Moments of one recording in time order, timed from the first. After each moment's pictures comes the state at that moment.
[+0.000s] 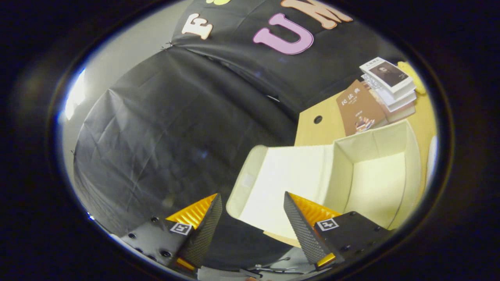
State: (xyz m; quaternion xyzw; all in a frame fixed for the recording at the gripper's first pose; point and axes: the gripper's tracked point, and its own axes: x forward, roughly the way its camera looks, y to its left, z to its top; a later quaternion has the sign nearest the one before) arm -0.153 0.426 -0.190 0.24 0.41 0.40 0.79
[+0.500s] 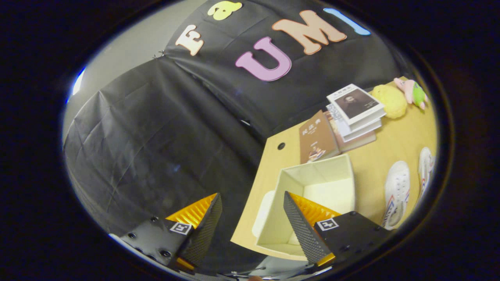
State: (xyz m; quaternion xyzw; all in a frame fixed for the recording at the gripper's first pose) arm -0.105 0.310 -0.169 0.21 0.35 0.30 0.86
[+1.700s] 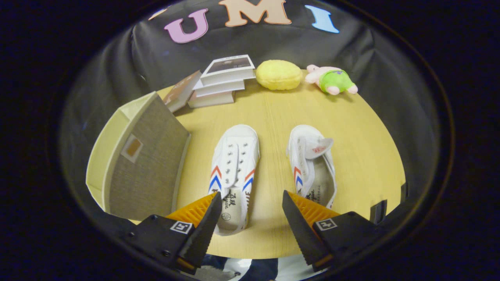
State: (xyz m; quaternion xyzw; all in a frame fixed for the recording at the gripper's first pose) arm -0.087 0.016 -0.373 -0.06 0.46 0.05 0.89
